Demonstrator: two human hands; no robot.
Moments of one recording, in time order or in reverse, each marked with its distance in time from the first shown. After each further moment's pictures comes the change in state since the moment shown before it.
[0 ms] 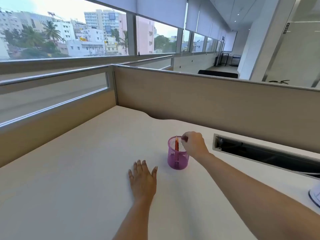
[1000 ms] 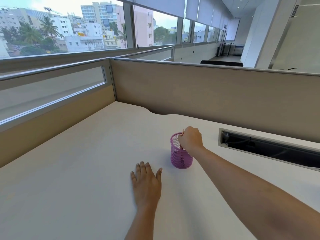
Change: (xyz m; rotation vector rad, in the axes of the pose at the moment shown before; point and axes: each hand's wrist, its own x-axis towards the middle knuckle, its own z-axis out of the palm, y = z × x) left_hand 0.002 0.002 0.017 0.089 0.089 0.041; right_hand 0.026 -0.007 0.025 0.013 -0.013 0.227
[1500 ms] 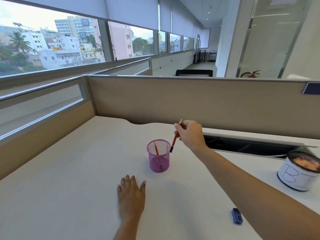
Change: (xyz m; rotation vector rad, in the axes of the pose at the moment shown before) left_hand -0.025 0.008 -0.012 0.023 -0.121 0.040; right_hand -0.034 0.028 -0.094 0.453 0.240 -0.134
